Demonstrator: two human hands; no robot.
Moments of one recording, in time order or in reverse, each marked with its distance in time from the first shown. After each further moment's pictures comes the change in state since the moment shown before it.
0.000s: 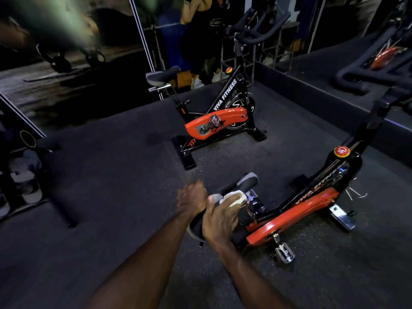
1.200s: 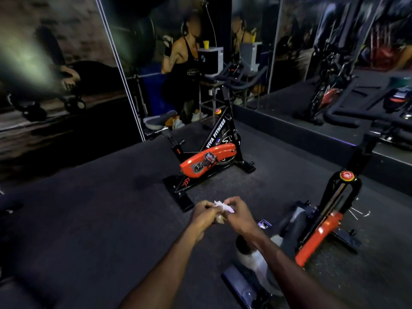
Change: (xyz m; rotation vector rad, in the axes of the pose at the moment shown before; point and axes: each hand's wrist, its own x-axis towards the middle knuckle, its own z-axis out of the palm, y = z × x) left_hand 0.084 -0.120 -0.076 -1.124 -0.246 -0.088; right_hand 0.055 -0.133 0.050 0.409 -0.156 -0.148
